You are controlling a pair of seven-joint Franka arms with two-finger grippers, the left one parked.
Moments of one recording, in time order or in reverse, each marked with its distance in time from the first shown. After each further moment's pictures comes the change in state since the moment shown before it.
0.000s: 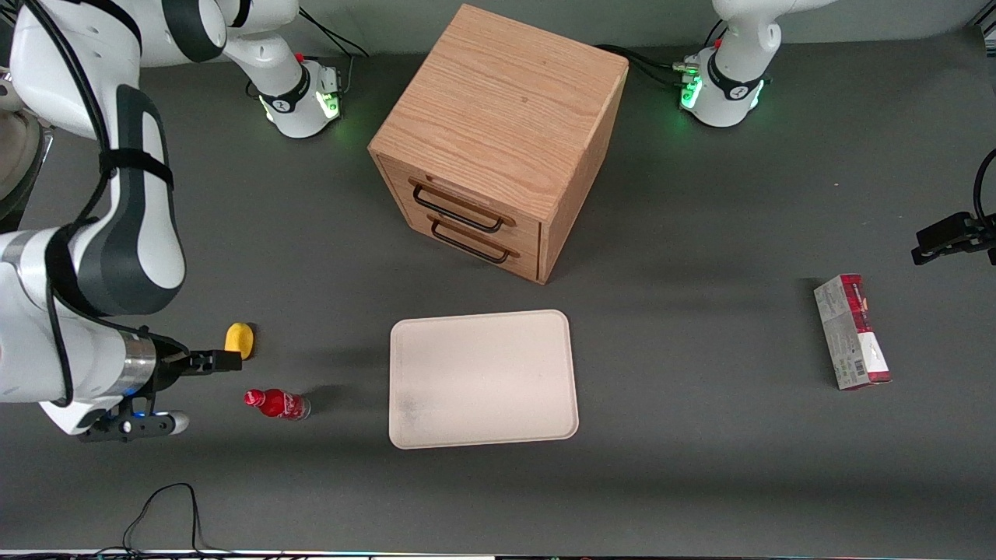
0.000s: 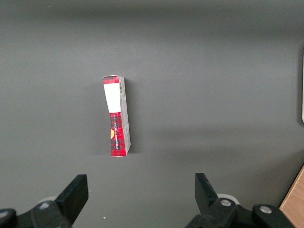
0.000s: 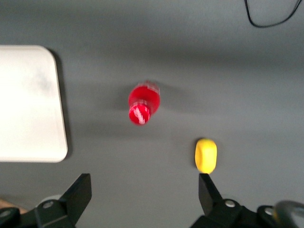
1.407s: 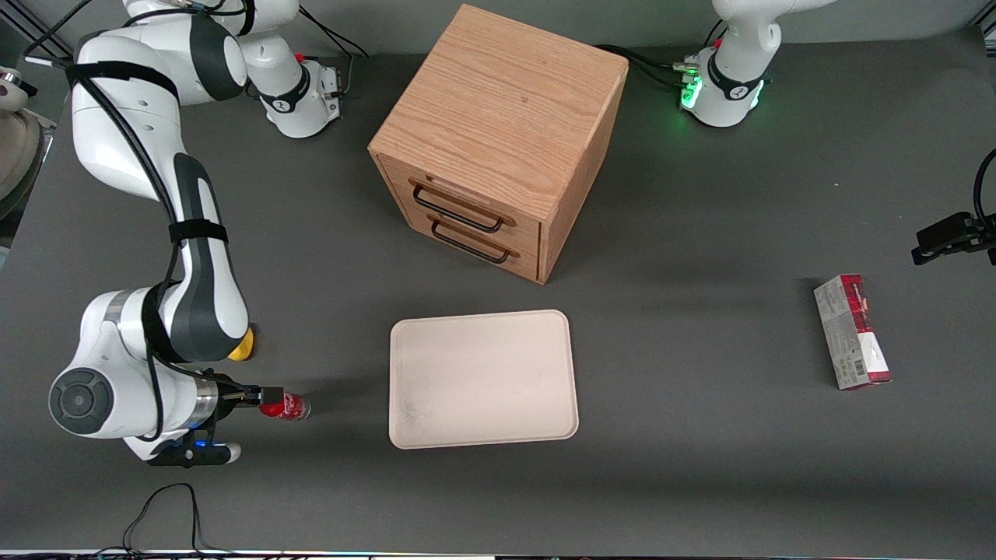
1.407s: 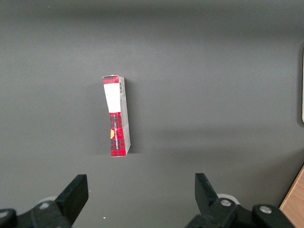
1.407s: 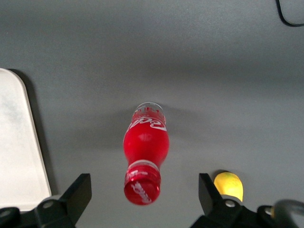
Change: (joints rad) arm 0.017 0.148 0.001 -0.008 0.000 0.145 0.056
